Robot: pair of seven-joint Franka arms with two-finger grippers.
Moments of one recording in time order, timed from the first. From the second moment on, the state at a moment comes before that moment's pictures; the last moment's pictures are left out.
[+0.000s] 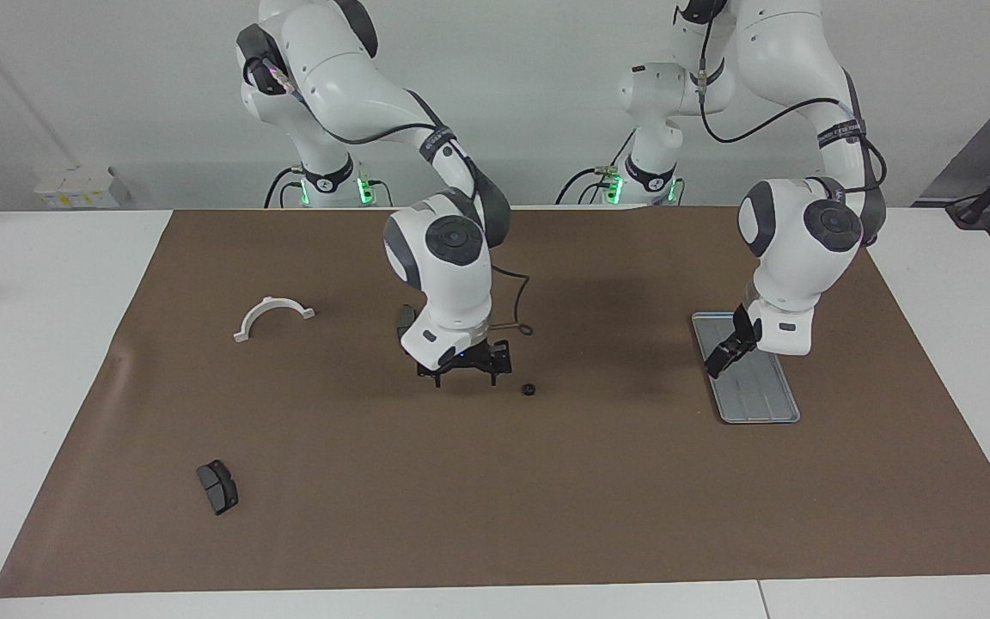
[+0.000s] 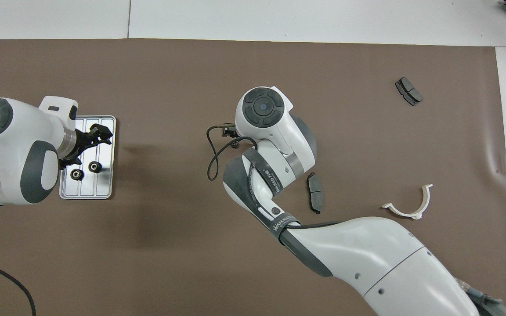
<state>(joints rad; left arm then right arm) -0.02 0.19 -0.02 -2.10 0.02 2.33 -0.63 0.48 0.68 0.12 -1.37 -0.11 2.18 0.65</state>
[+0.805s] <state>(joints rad) 0.00 0.14 -0.03 -2.27 0.02 2.47 -0.64 0.54 0.73 0.11 -1.39 -0.20 2.23 0.66</state>
